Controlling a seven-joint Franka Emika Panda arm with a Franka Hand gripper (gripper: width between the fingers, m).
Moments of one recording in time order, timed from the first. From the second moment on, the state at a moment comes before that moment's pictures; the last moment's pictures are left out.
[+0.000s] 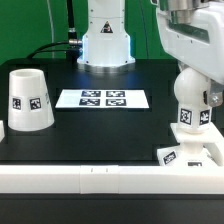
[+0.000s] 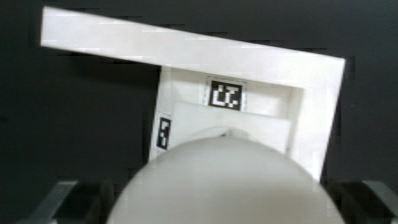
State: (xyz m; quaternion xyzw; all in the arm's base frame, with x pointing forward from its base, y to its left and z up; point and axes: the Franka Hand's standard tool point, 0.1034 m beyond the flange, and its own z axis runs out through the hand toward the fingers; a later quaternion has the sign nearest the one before) arm 0.624 0.096 0.111 -0.74 0.67 0.06 0.08
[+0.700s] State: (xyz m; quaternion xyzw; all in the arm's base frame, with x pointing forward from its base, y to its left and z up) arm 0.625 0.094 0.113 -0.81 0.58 0.05 0.09
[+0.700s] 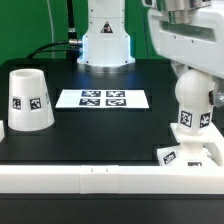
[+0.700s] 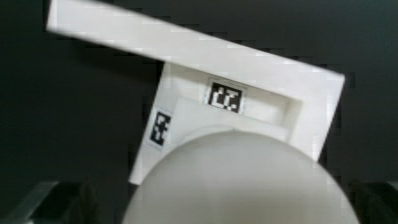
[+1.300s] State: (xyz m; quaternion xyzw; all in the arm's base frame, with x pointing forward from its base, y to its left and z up) arm 0.626 0.094 0.114 -0.92 0.37 0.03 0.10
